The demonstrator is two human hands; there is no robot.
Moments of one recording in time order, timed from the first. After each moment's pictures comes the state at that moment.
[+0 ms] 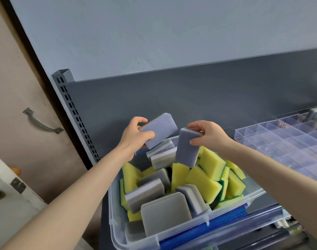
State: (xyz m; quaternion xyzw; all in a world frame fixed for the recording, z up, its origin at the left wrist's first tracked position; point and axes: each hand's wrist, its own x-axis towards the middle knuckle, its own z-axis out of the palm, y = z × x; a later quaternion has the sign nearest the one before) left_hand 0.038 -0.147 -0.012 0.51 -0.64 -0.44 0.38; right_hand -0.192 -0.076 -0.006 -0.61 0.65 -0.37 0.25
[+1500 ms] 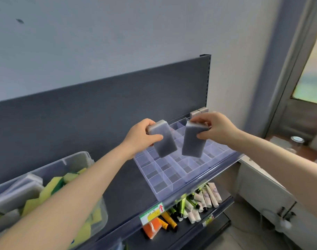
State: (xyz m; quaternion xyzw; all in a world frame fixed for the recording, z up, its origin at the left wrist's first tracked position) left_hand -0.421 -0.018 0.016 0.35 -0.81 -0.37 0.27; right_hand -0.634 0.120 0.035 -0.57 0.72 -0.38 0.11
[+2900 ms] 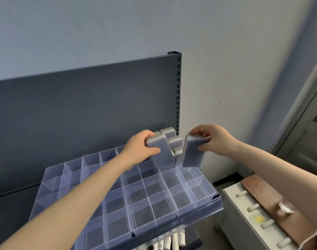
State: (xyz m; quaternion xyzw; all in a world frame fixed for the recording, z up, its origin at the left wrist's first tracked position) left_hand -0.760 -0.092 -0.036 0.44 -0.79 -0.35 0.24; right_hand -1.005 0.001 -0.012 -0.64 0.67 -0.31 0.21
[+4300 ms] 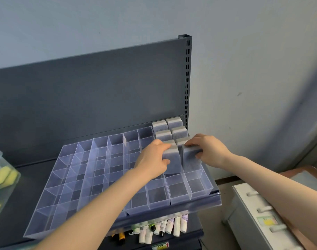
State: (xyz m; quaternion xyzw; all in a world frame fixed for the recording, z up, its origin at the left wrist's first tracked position) left_hand -0.799 -0.043 -0.094 0.50 -0.84 -0.16 0.15; right_hand -1.017 -0.013 -0.077 -0.75 0.62 -0.16 0.14
